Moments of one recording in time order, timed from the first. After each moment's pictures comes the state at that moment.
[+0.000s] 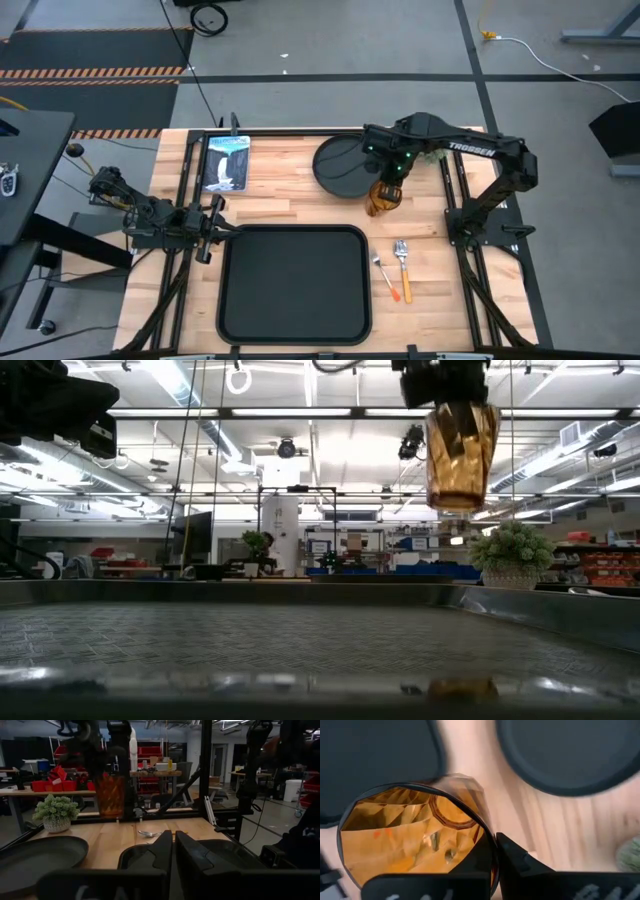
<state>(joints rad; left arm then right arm) -0.54 0.04 0.01 0.16 -0.41 0.04 -0.26 1.55 1.59 -1.46 -0.12 0.07</state>
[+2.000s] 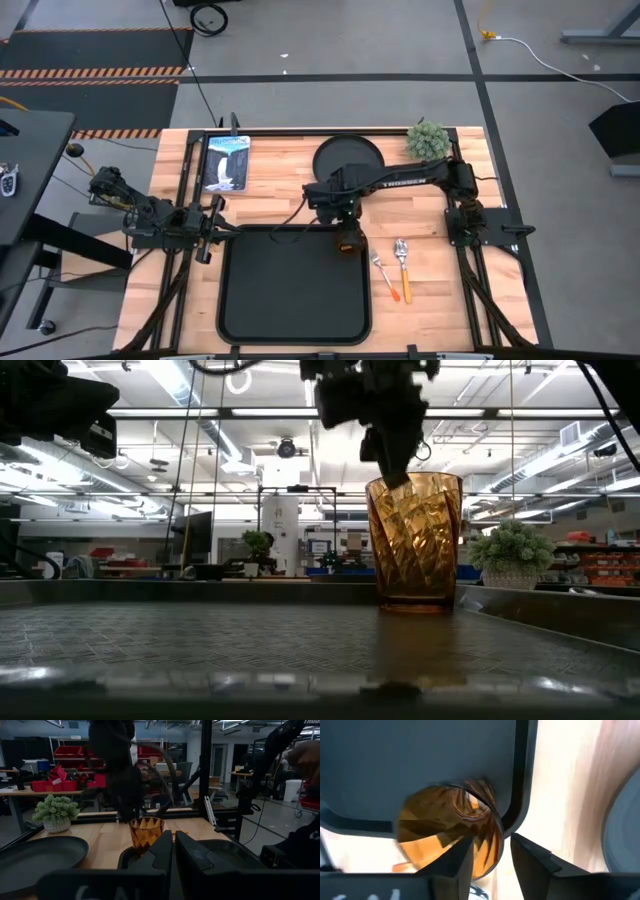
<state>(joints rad) -0.54 0.03 0.01 0.16 -0.41 0.04 0.02 2.03 1.91 -1.41 -0.17 0.05</state>
